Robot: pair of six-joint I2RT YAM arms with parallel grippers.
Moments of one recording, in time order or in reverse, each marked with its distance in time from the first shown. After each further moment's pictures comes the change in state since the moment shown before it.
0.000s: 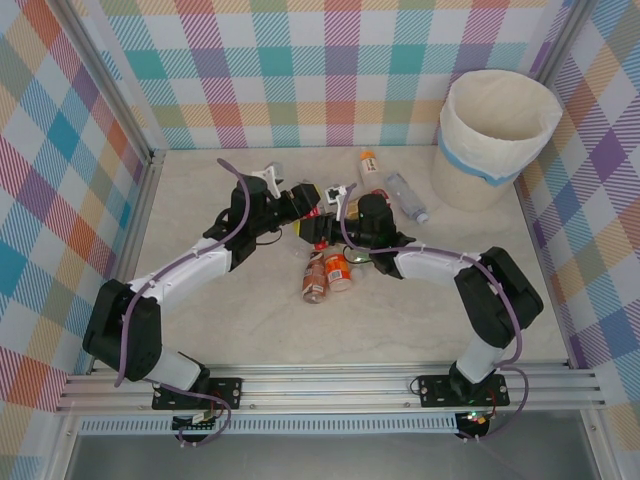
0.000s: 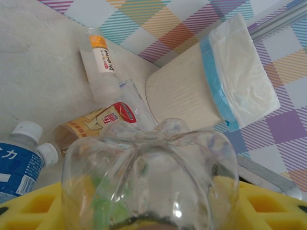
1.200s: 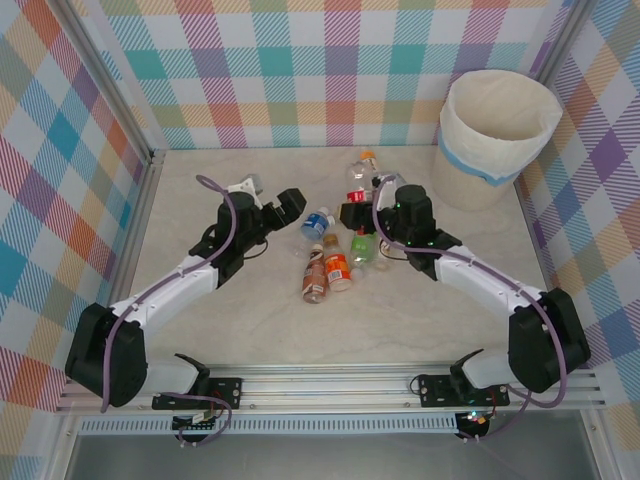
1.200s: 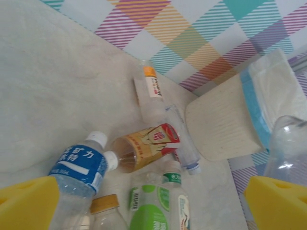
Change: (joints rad) left arm 0.029 -0.154 -0.154 -0.038 -0.226 0.025; right arm -0.159 -0.316 -0.045 -0.412 0.304 -0.245
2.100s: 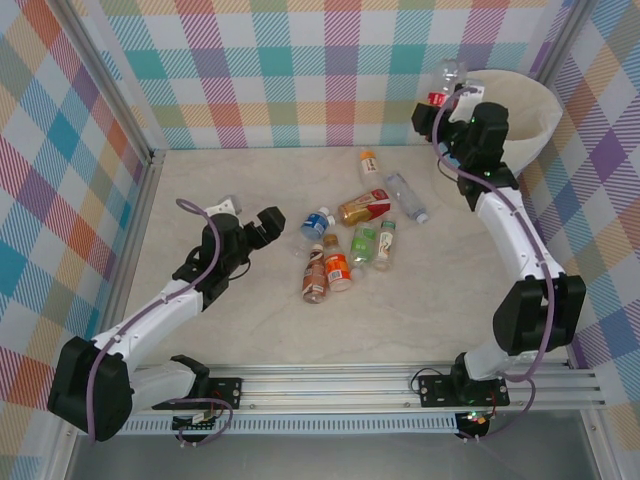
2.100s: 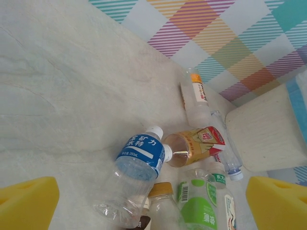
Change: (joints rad) left arm 0.043 -0.179 -0.175 -0.058 -0.103 0.024; right arm -0.415 0.201 0.591 -0.142 0.039 -0.159
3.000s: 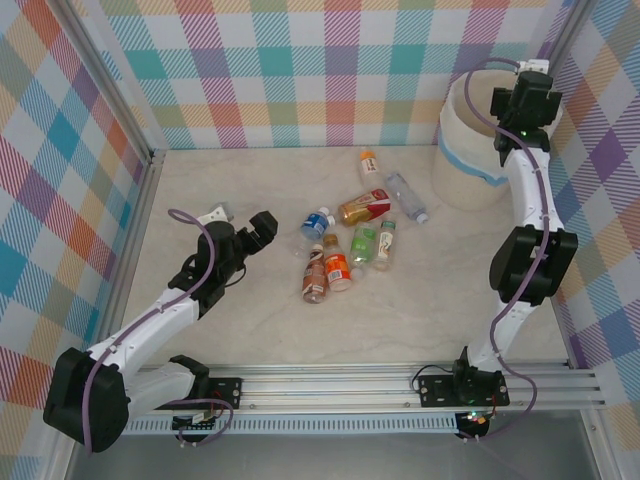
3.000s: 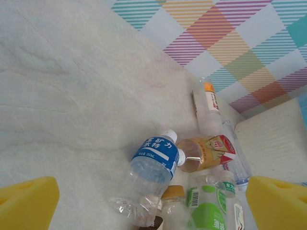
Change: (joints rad) left arm 0.009 -0.060 -0.063 -0.003 -0.055 -0.049; right arm -0.228 0.367 0.459 -0.245 0.584 -0.431
